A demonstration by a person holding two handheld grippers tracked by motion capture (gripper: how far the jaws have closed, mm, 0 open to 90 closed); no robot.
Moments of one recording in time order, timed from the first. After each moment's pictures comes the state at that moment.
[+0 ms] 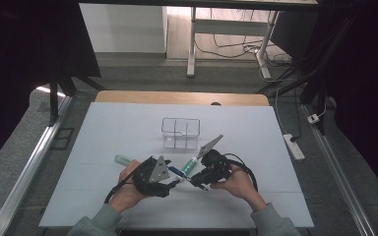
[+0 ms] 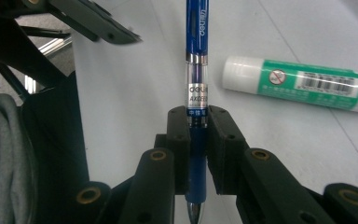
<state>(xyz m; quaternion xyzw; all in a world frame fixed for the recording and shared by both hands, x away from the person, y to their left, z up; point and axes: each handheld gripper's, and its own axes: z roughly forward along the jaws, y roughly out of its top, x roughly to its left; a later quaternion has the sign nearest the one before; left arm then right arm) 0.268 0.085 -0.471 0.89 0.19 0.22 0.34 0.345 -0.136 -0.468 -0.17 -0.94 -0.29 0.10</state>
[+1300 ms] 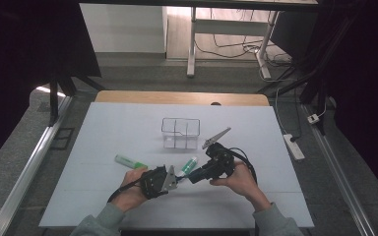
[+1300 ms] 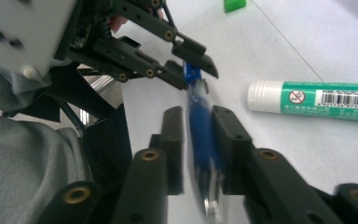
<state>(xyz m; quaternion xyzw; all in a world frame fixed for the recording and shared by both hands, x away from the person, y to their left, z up) 0.271 0.075 -0.487 0.93 0.12 0.21 0.26 0.354 -0.145 -0.454 -0.21 -0.90 -0.35 0.18</state>
